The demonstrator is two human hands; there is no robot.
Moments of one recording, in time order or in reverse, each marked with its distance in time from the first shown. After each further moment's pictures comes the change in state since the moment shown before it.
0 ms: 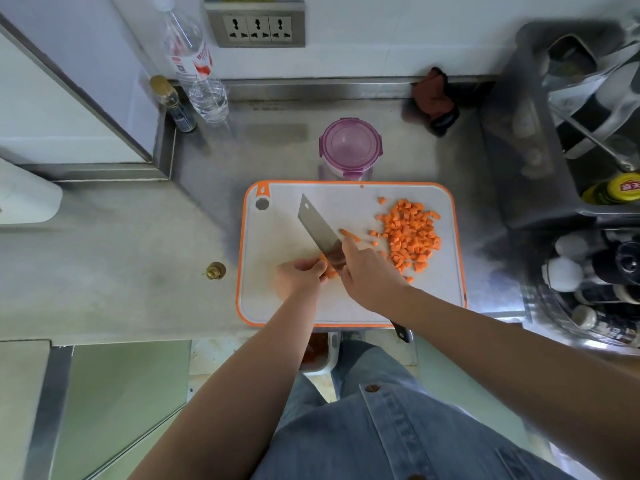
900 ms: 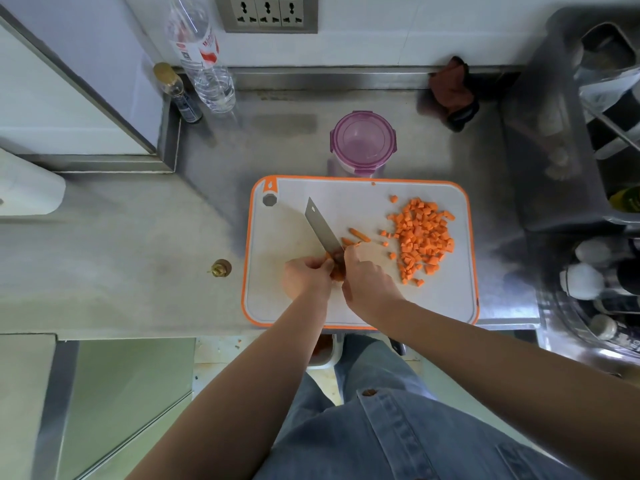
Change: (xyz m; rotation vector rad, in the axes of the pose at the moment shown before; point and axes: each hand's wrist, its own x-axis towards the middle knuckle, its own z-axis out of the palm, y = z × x) left_hand 0.012 -0.002 0.008 0.124 0.068 0.026; right_hand 0.009 -0.007 0.027 0.004 -0.077 0.093
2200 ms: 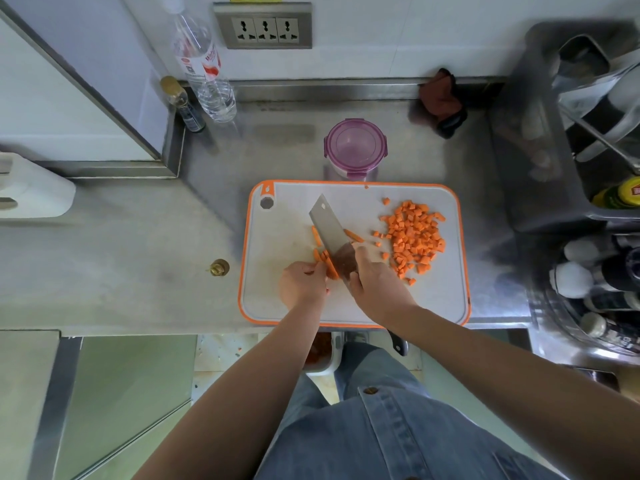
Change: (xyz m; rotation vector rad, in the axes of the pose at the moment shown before) left_hand -0.011 -0.013 -0.002 0.261 0.045 0.190; right_hand -0.019 0.027 -0.003 0.163 0.126 -0.066
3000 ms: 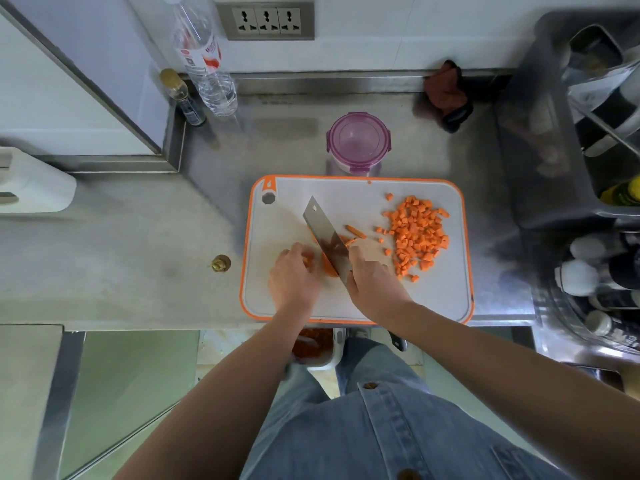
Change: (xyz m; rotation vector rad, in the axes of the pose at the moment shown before) left_hand 0.012 -0.010 -0.019 0.416 0.117 0.409; right_hand 0.004 -0.002 0.010 -0.086 -0.043 -0.021
